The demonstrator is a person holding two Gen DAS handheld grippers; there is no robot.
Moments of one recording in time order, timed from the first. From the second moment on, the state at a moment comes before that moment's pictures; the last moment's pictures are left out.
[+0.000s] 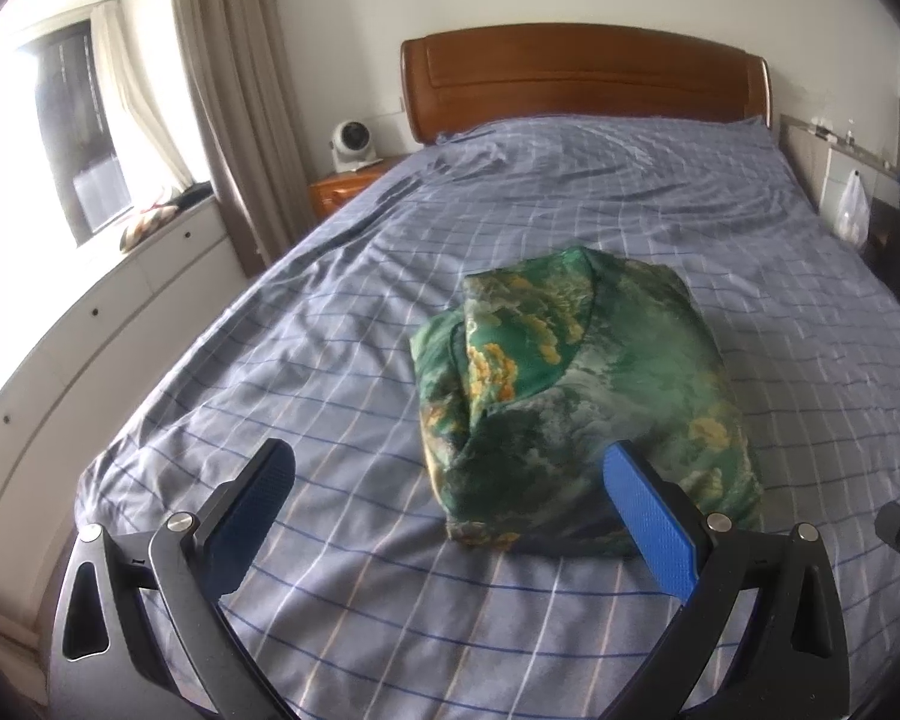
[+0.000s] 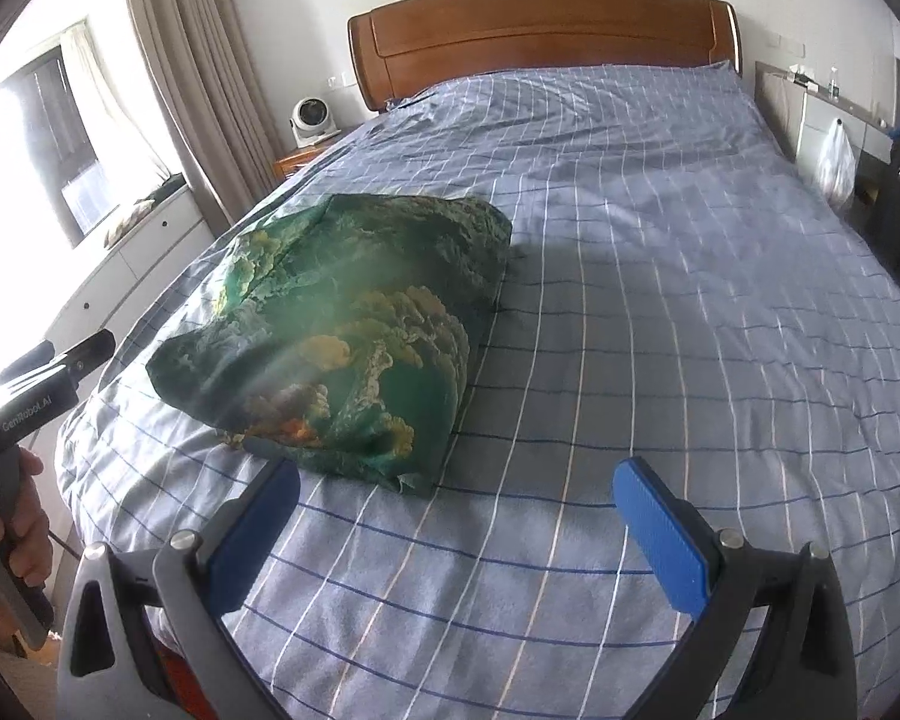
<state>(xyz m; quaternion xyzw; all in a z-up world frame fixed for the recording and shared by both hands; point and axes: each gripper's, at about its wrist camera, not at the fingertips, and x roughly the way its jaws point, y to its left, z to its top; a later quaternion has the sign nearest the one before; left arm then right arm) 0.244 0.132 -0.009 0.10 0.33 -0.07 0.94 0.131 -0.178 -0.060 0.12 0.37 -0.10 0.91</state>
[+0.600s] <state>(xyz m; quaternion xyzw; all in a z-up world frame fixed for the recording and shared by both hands) 0.251 0.124 -0.011 0.10 0.33 -0.07 0.94 0.140 -0.180 -0.064 0.13 0.39 -0.12 0.90</state>
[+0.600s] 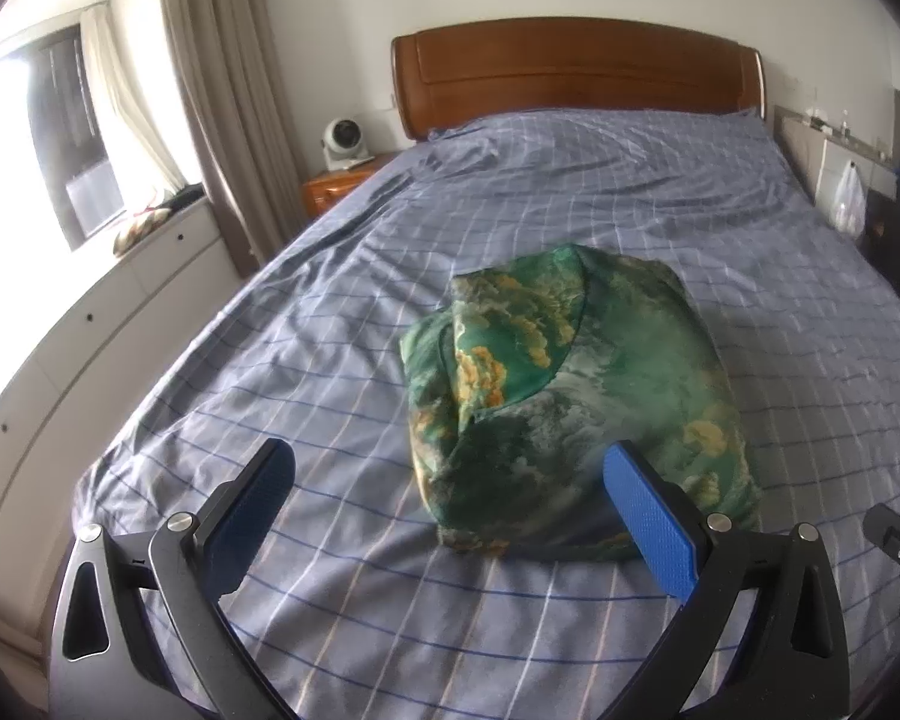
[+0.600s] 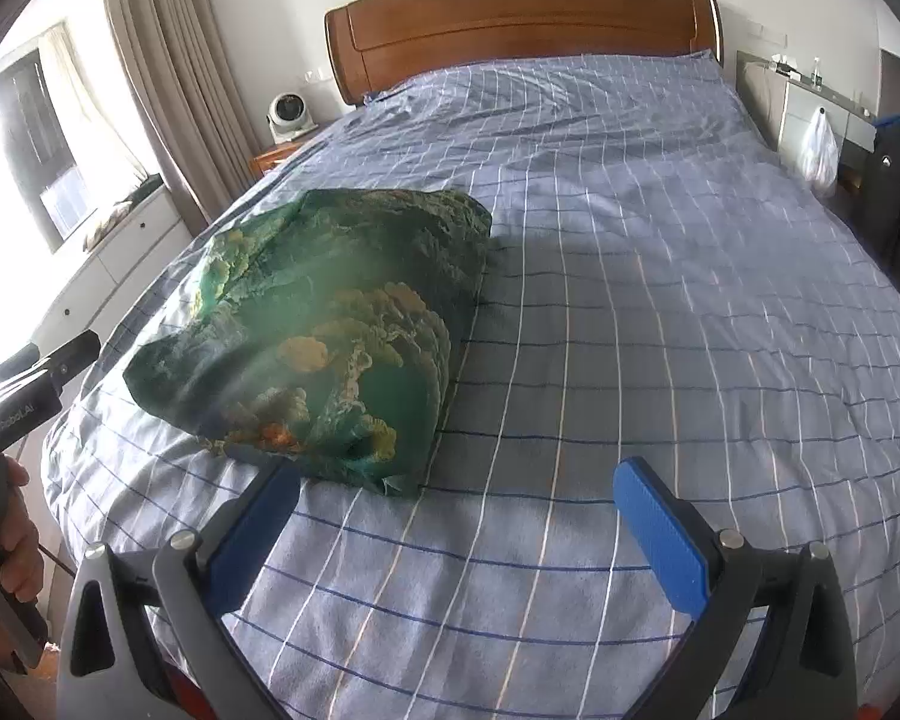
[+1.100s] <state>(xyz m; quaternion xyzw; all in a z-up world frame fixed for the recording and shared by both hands) 0.256 0.116 -0.020 0.13 0.33 -0.06 0.93 0.143 -0.176 -0.064 0.12 0.39 -0.12 0.90</state>
